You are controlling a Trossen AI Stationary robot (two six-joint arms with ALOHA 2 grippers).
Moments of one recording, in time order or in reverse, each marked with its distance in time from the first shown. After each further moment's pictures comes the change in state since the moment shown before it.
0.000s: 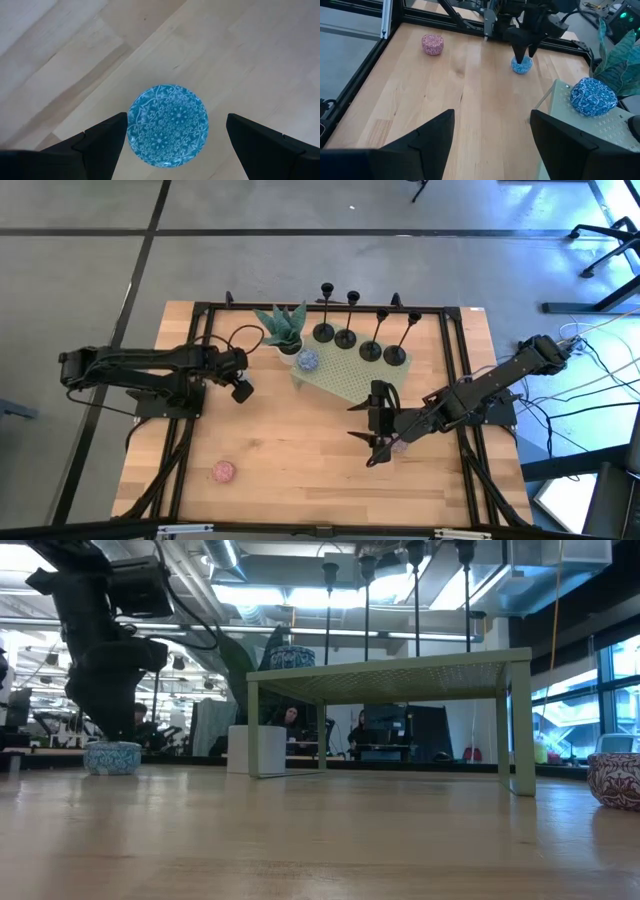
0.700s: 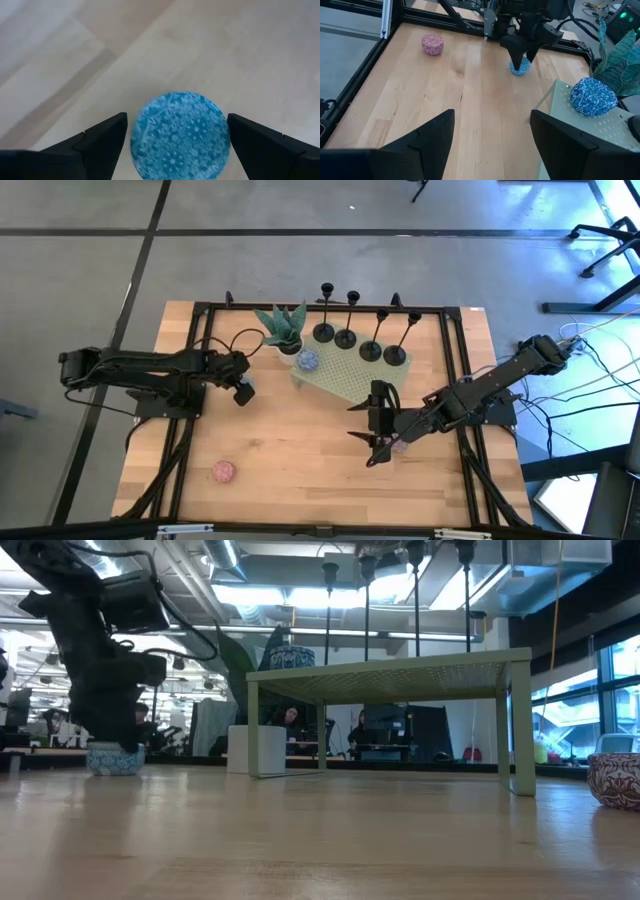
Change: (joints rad) left arm 0.000 0.001 -0.115 0.193 0.015 0.043; right arm 0.000 0.000 0.000 0.000 0.000 0.000
